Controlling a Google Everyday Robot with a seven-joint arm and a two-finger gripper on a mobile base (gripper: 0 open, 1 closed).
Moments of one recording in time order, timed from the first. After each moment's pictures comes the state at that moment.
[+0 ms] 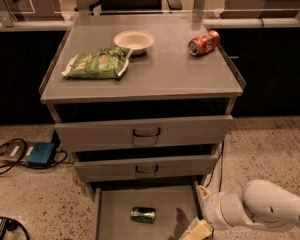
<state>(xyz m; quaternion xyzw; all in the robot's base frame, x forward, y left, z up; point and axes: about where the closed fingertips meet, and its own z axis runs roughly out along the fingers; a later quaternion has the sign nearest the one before) 0.389 -0.134 0.508 -0.48 0.81 0.22 0.26</state>
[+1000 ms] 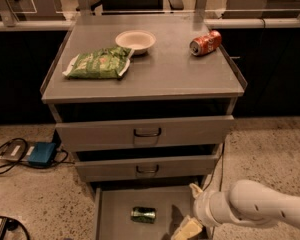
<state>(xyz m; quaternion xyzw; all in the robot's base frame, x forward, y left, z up) 0.405 -0.118 0.488 -0.50 0.80 0.19 0.27</state>
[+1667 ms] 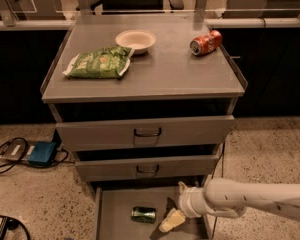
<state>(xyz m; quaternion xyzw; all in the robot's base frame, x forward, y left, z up) 0.460 -0.091 0.391 -0.49 0.81 0.19 0.26</state>
